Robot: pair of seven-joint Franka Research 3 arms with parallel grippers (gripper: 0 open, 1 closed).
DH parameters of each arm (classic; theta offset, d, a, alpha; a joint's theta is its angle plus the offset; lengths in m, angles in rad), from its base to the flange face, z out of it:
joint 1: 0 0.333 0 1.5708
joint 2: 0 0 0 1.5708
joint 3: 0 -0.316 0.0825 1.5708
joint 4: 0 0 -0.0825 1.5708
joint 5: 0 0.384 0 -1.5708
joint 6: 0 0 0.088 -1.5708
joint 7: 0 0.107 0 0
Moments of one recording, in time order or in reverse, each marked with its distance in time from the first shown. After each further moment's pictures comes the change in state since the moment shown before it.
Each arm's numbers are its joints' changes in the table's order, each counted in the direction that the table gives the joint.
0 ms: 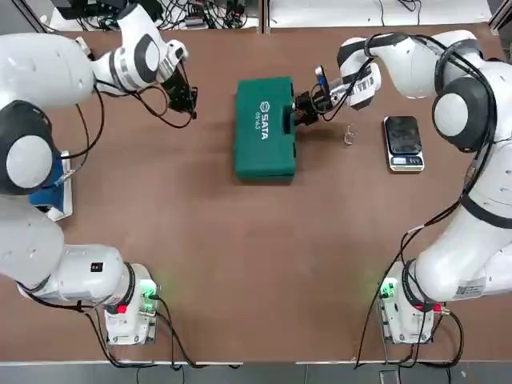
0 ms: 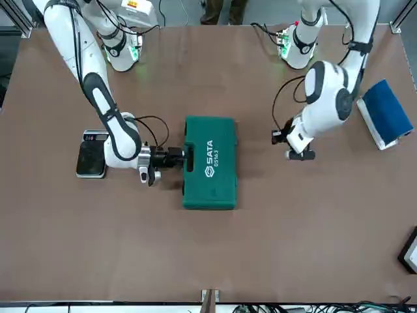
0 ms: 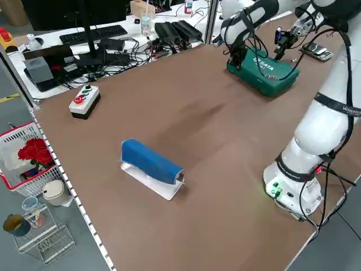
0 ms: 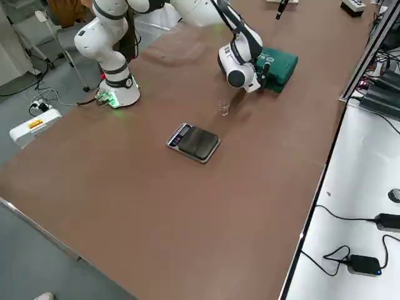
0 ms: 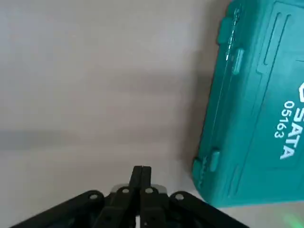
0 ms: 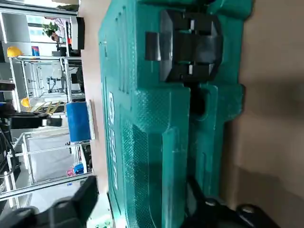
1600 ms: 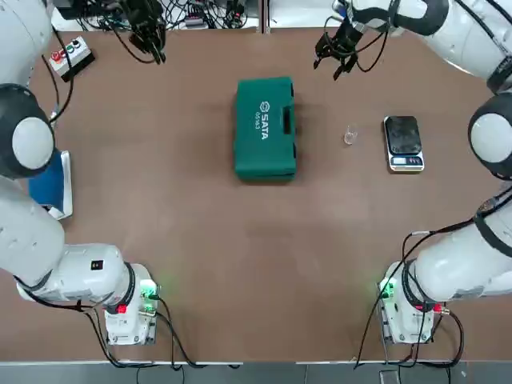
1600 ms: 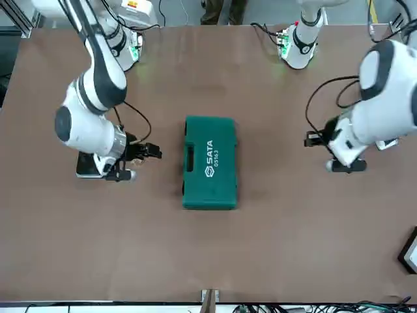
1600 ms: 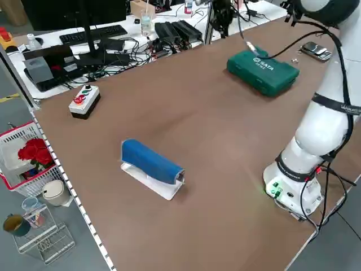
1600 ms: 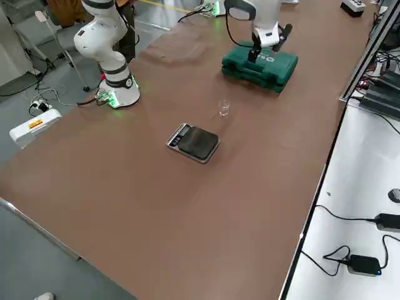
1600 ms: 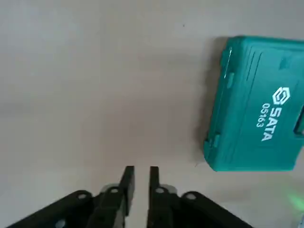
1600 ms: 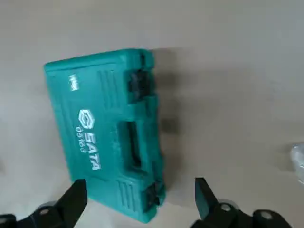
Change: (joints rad) left arm 0.059 0.002 -0.087 -0.464 0.198 0.573 -0.045; right arm -0.032 0.300 0.022 -0.154 -0.856 0.154 0.961
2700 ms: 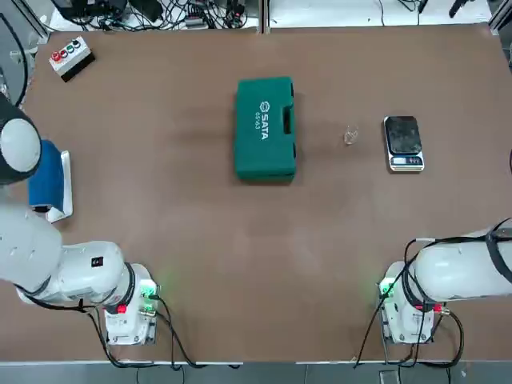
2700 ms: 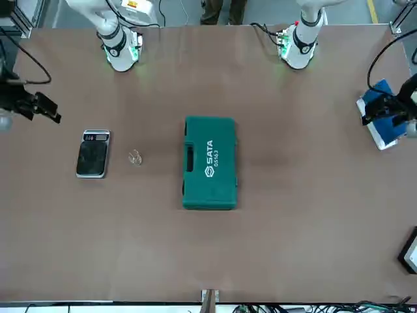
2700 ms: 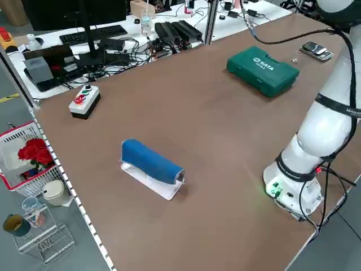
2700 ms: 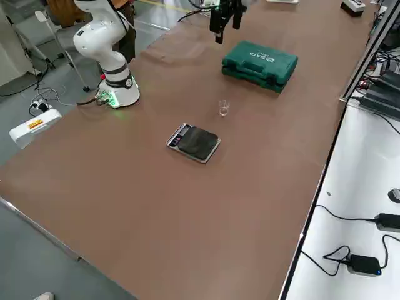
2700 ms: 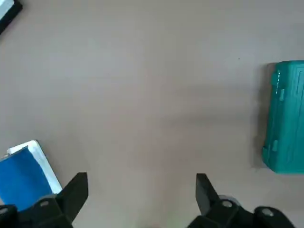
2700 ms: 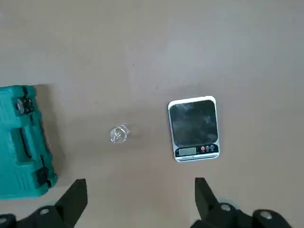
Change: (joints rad) left arm 0.062 0.038 -0.126 -0.323 0.201 0.253 0.208; right arm -0.020 0.307 0.313 -0.234 -0.480 0.537 0.069
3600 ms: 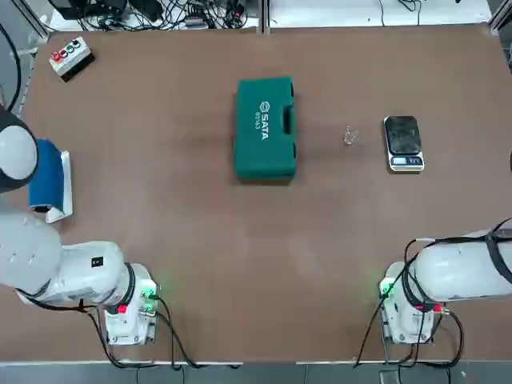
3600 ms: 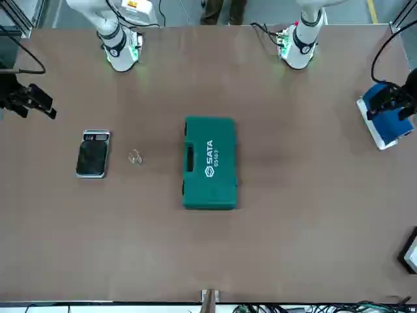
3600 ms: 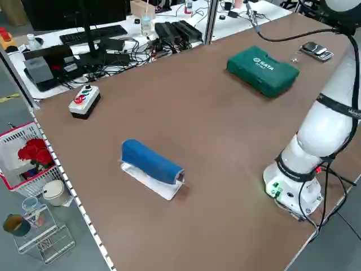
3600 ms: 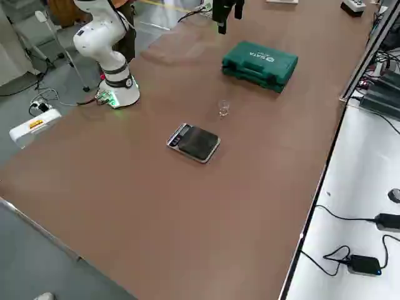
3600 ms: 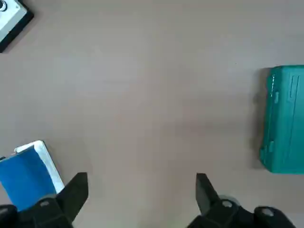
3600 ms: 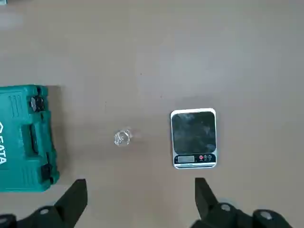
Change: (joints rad) left arm 0.003 0.059 -0.002 -0.008 0.000 0.019 -0.001; right arm 0.000 0.008 0.005 -0.091 0.006 0.042 -0.089
